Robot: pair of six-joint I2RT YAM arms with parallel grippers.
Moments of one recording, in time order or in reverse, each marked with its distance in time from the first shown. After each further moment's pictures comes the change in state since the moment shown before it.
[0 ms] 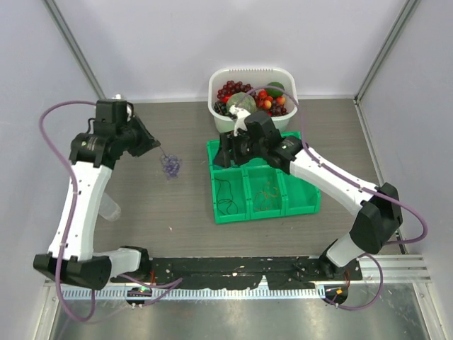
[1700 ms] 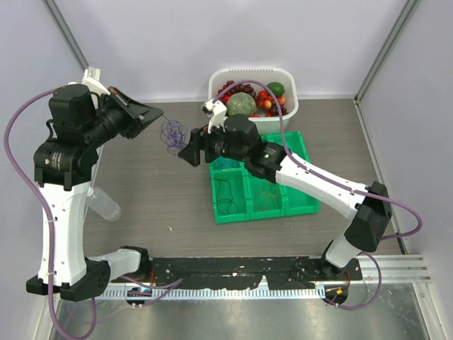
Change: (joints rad) left arm 0.000 -0.069 0.354 0.046 0.245 -0.245; right arm 0.219 0.060 0.088 0.328 0.073 0.030
